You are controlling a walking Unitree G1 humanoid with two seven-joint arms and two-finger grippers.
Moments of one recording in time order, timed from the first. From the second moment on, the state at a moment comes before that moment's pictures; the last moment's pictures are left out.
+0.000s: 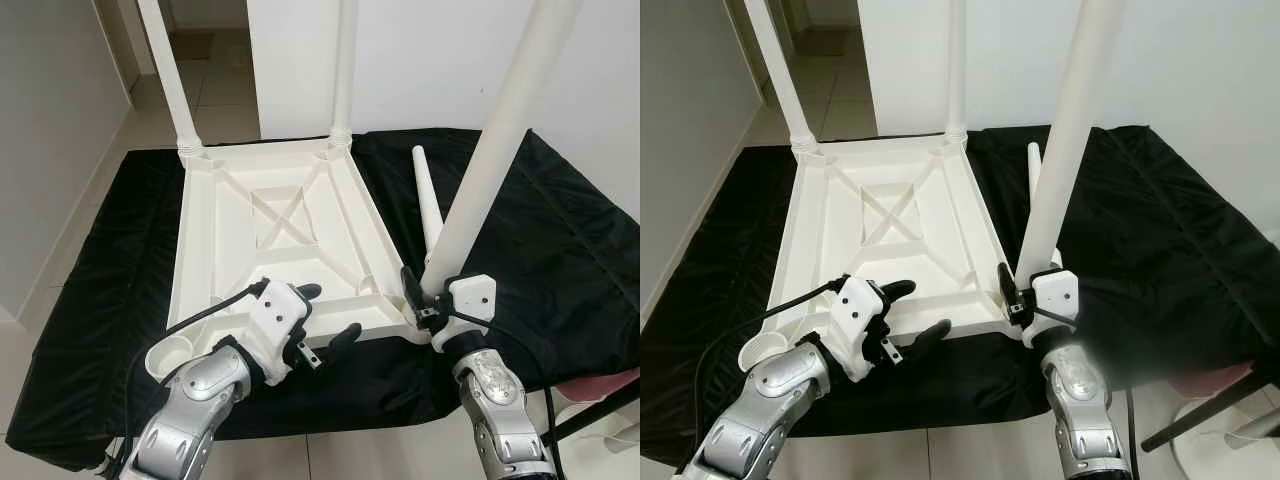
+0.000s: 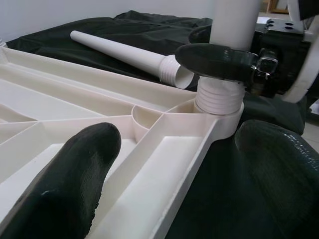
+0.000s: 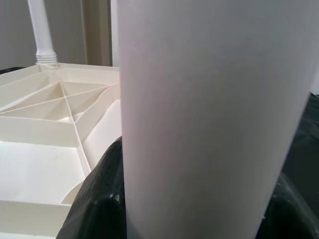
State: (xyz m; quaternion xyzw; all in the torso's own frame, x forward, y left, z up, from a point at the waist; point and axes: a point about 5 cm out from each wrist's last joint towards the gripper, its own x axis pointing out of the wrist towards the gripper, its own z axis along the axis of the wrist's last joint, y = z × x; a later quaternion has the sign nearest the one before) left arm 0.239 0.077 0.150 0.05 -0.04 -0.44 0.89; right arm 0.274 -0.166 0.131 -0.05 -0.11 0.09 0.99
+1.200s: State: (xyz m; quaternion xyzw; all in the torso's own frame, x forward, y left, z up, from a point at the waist) left arm 0.238 0.075 0.150 0.05 -0.04 -0.45 0.89; right arm 0.287 -0.134 0.136 0.03 -0.08 -0.06 1.00
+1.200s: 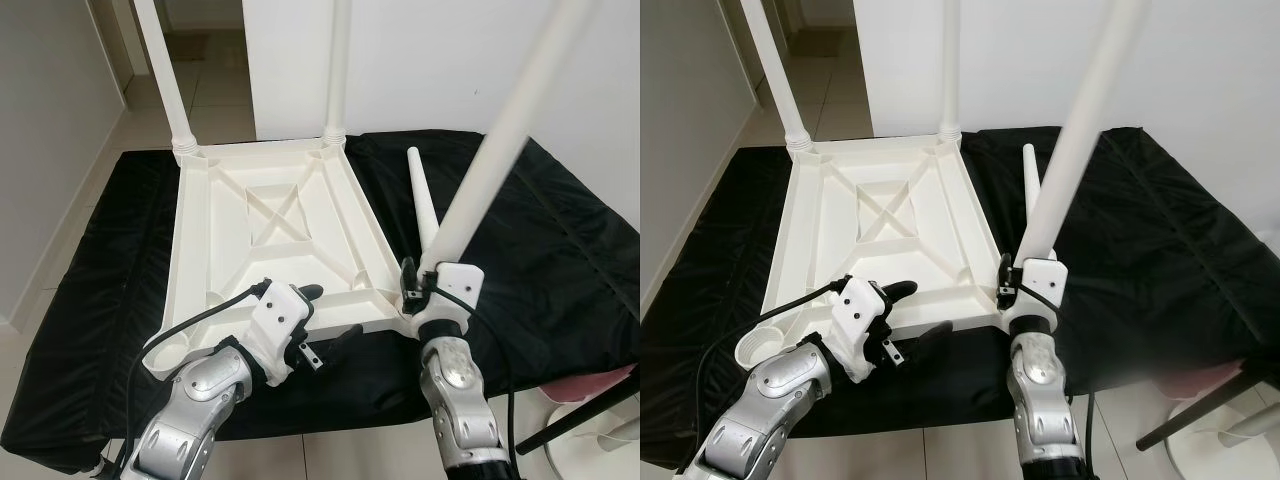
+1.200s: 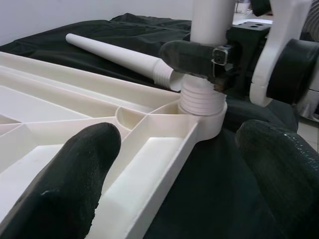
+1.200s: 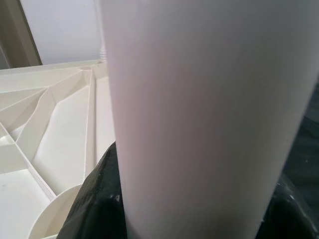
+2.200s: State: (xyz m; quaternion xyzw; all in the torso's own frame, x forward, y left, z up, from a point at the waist) left arm 0.243 0.072 0.150 0.04 -0.04 -0.45 0.89; right arm 0.292 -0.139 0.157 0.04 -0.13 -0.01 0.99
